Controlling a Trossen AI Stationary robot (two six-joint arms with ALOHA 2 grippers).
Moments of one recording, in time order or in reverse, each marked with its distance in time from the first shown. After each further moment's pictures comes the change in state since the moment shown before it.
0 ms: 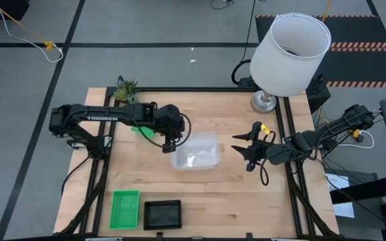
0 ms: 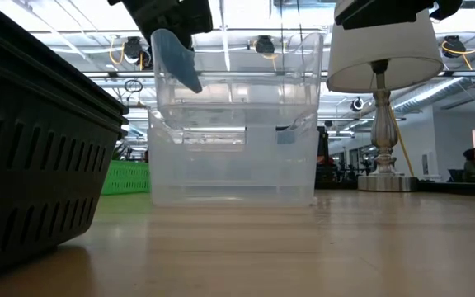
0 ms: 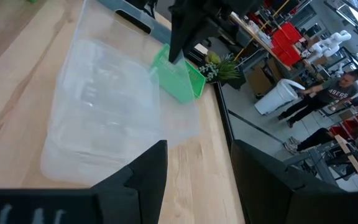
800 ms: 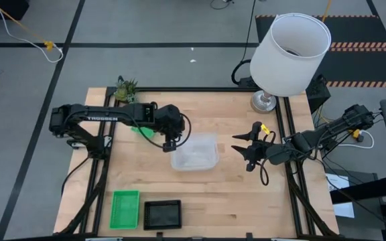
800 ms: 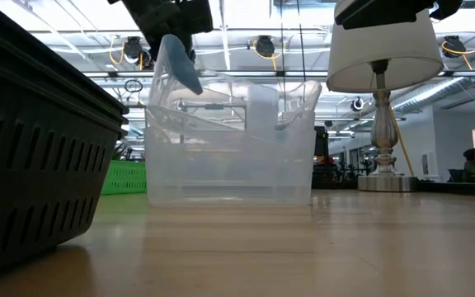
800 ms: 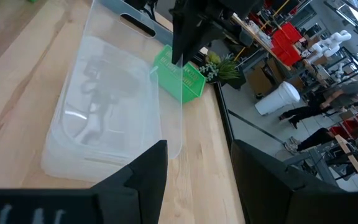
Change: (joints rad) left arm -0.002 0.000 0.000 0.003 -0.060 0.024; right arm 0.000 0.000 0.000 0.000 0.000 0.000
